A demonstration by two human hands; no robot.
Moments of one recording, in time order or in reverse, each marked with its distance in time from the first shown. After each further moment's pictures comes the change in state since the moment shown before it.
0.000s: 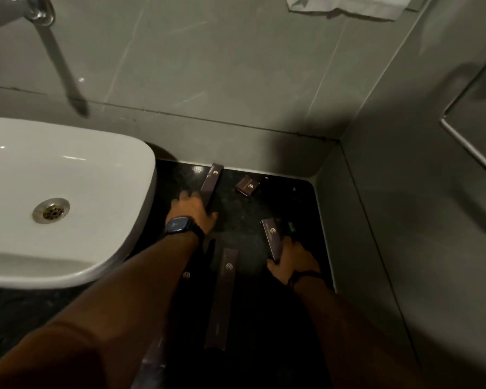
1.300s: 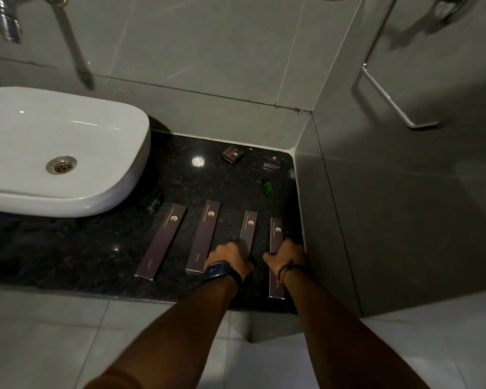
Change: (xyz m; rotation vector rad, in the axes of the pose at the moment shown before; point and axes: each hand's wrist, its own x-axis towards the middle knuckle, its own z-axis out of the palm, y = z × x) left_hand -0.207 0.062 0.102 -0.190 -0.341 -0.073; right_hand -0.095 0.063 0.038 0.243 0.001 0.271
